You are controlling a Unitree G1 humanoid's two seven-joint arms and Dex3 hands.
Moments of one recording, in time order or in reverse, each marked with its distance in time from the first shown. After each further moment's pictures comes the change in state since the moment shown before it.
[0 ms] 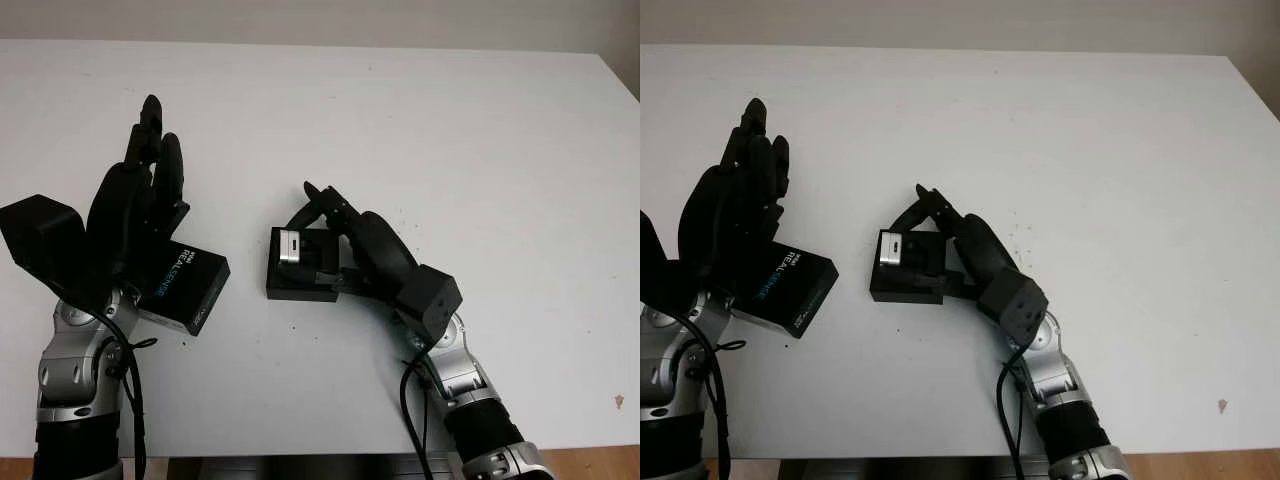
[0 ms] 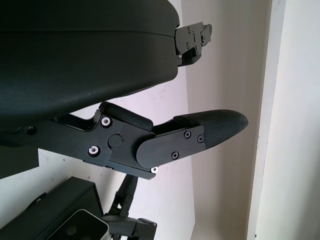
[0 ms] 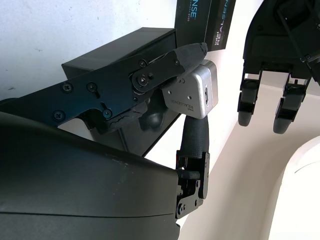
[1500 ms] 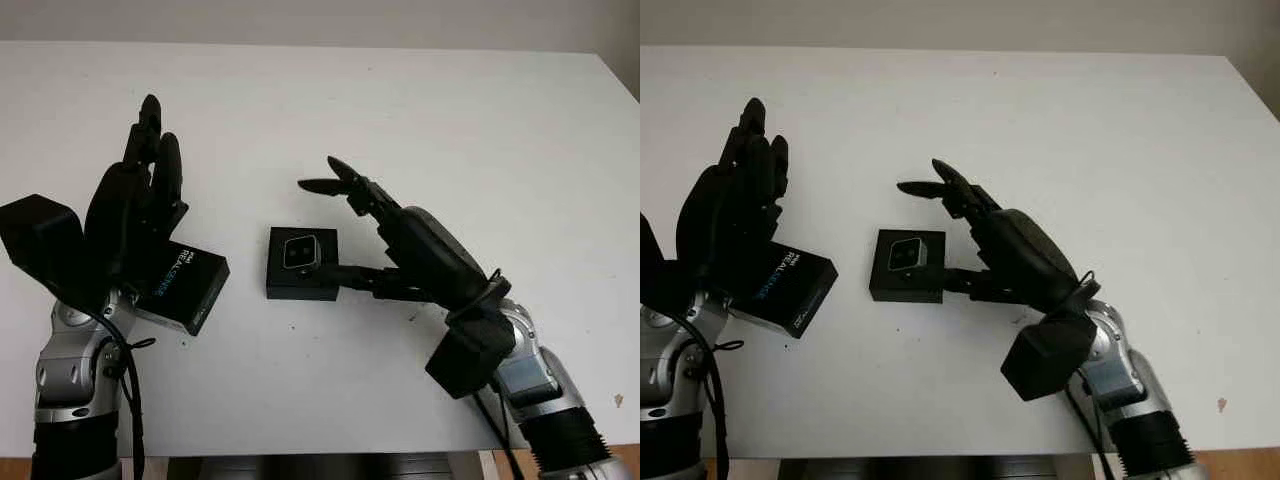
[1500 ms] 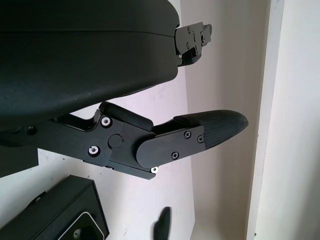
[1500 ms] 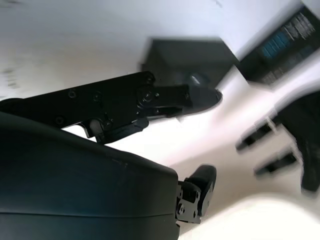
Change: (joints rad) left arm 0.000 0.002 0.005 -0.004 -0.002 0.005 -0.008; right arm 0.061 -0.360 0.014 -0.255 -0.375 -0.234 -0.076
